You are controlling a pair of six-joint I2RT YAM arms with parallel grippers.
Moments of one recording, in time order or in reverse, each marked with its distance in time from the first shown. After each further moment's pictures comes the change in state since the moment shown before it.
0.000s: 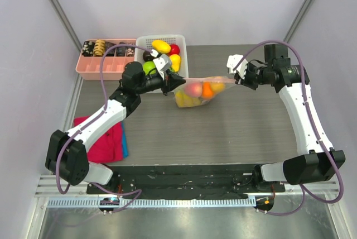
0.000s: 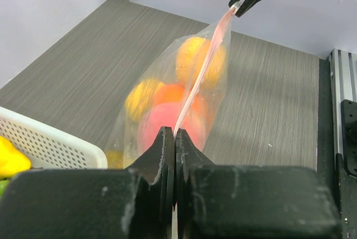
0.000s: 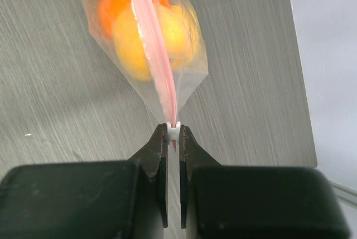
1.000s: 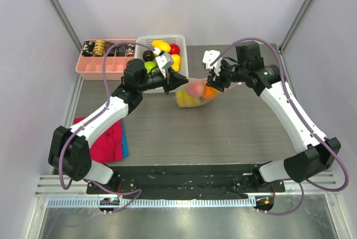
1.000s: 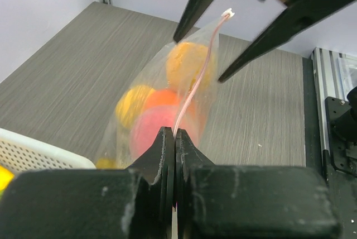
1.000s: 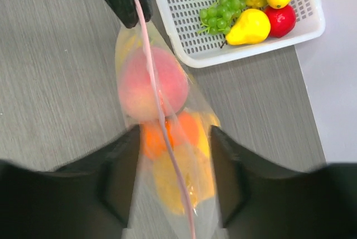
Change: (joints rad) left arm -0.010 0.043 0.041 0.005 0.077 -0.012; right arm 0.285 0.043 -0.002 0.248 -0.002 0.319
